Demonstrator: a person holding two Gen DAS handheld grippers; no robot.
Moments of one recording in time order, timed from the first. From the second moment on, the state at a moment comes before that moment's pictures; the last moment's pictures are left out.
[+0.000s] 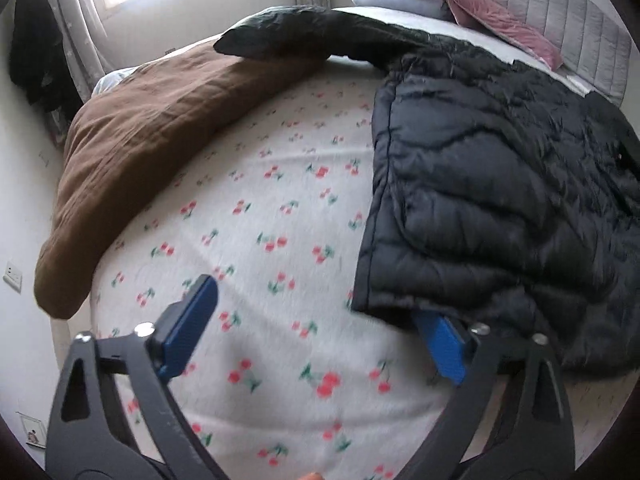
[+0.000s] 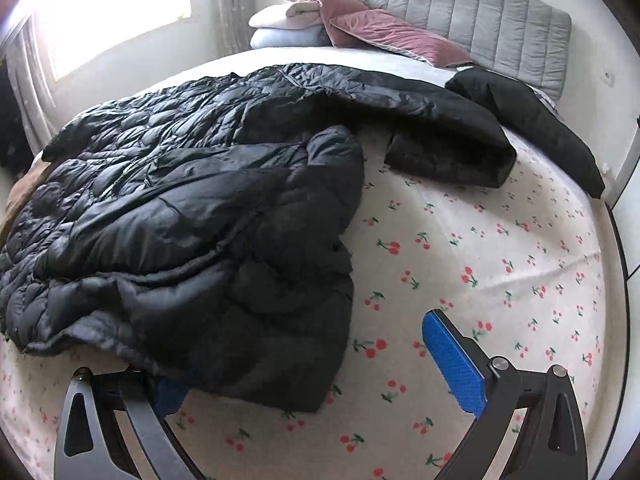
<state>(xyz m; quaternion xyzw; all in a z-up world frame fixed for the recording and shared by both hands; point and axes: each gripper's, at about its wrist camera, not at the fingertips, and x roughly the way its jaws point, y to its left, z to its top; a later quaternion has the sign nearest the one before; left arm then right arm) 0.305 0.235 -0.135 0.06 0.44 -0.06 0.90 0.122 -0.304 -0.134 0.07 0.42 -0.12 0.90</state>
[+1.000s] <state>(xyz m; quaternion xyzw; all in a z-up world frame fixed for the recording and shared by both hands) 0.066 0.174 -0.091 0.05 0.56 -0.17 0.81 -0.002 -0.417 -0.066 0.09 0.47 -0.17 0.86</state>
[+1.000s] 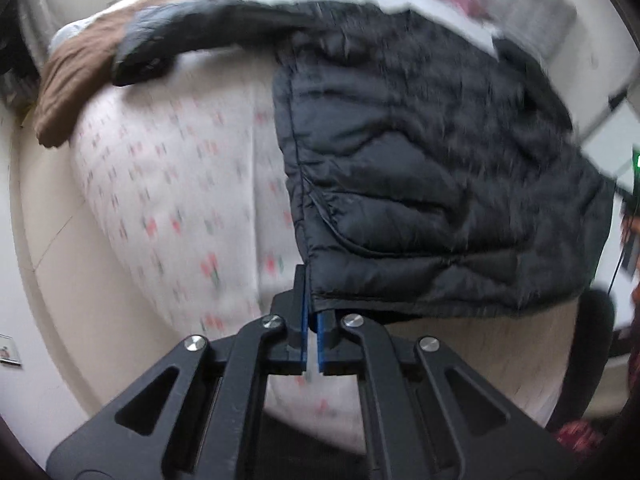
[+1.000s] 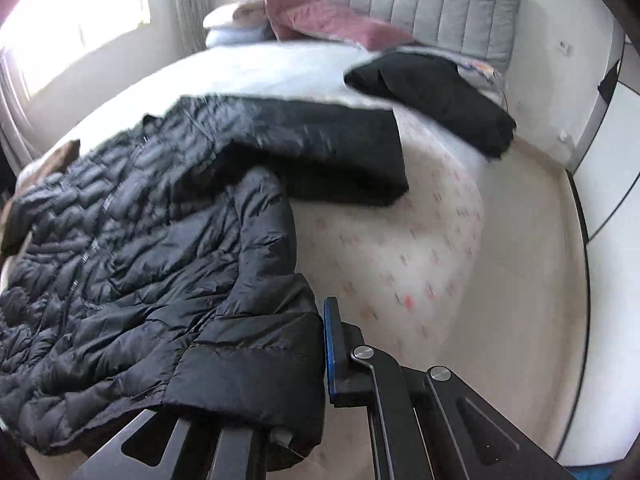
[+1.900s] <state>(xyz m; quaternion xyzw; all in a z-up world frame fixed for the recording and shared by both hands) 0.081 0.050 -0.124 0.13 0.55 -0.25 0.78 0.012 -0.332 -0.092 0.02 0.50 -0.04 0.86</state>
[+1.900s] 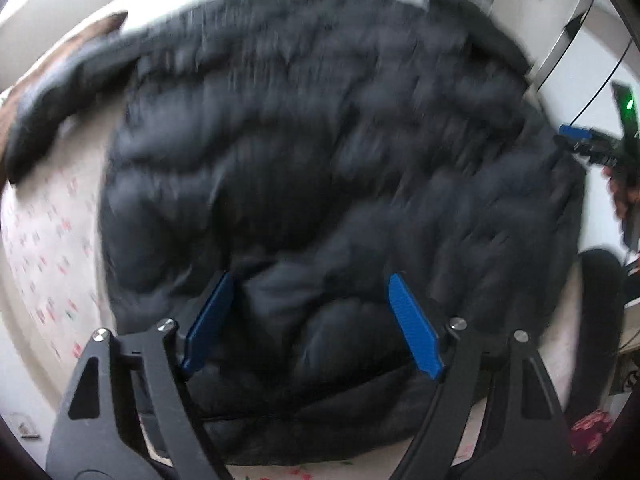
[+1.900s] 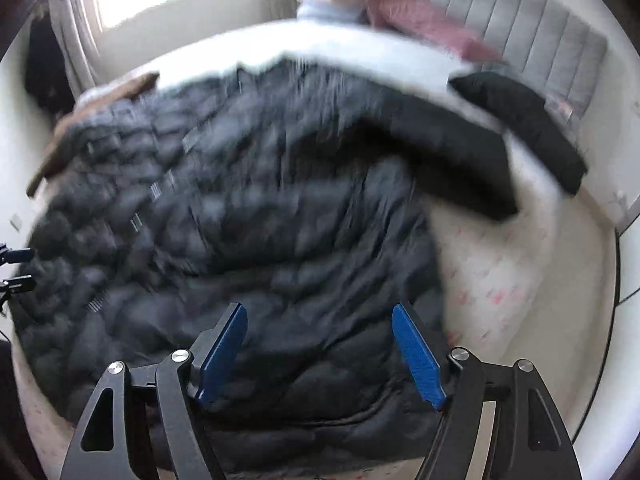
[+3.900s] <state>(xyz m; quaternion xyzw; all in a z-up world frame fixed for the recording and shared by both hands) 0.161 0.073 -0.139 0.04 0.46 -0.41 0.79 0.270 -0.042 -0.118 0.08 0.61 0.30 0.73</state>
